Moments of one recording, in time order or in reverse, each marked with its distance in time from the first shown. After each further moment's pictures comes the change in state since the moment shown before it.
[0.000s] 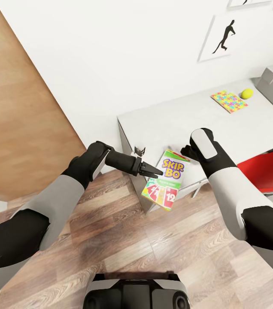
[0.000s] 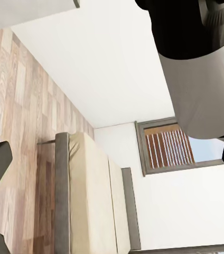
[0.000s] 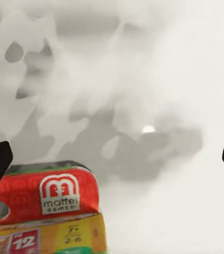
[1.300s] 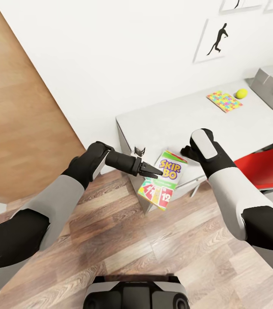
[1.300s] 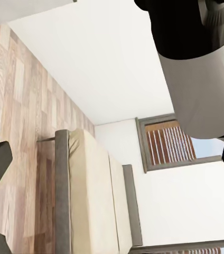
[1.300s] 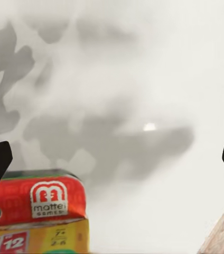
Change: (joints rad) left arm 0.000 -0.001 0.000 0.003 0.000 -0.002 0.000; right arm 0.001 -0.001 -0.002 0.006 -0.012 -0.005 0.000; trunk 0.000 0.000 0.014
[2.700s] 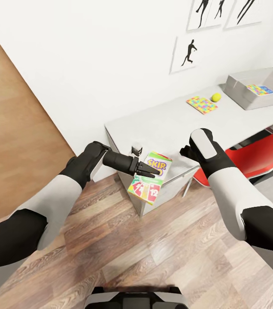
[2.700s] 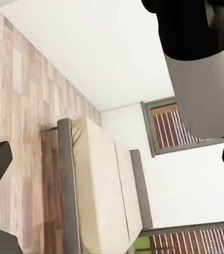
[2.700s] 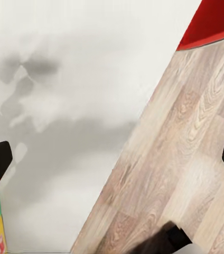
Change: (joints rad) left arm 0.000 0.020 0.002 0.000 0.000 0.000 0.000; right arm 0.000 0.004 0.001 -0.003 -0.001 -0.002 0.000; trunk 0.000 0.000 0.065
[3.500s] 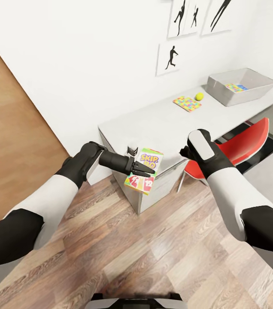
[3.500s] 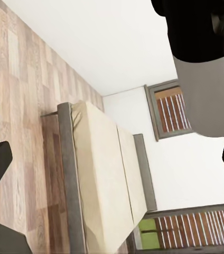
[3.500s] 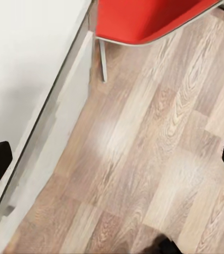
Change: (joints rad) left arm 0.000 0.030 0.001 0.004 0.001 0.000 0.000; right arm 0.000 0.000 0.037 0.007 0.026 0.002 0.000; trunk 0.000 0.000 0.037
